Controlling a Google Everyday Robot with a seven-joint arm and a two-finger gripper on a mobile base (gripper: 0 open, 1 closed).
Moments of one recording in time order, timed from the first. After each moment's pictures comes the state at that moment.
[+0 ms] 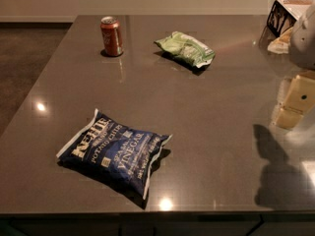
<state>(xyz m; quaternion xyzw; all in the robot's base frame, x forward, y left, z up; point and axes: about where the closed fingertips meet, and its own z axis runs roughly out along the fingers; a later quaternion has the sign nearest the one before) 0.438 -0.217 0.976 -0.60 0.78 -0.03 0.16</state>
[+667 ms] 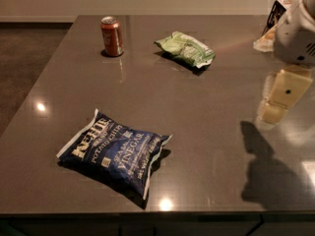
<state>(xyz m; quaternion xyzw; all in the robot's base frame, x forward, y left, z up) 0.448 -0.193 0.976 -0.62 0.77 -0.01 0.16</state>
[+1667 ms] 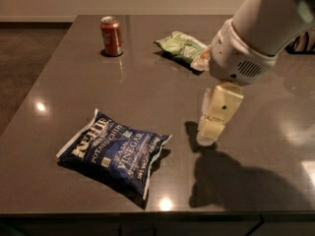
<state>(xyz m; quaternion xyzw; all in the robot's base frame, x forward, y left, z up) 0.436 -0.083 0.947 -0.68 0.71 0.10 0.18</state>
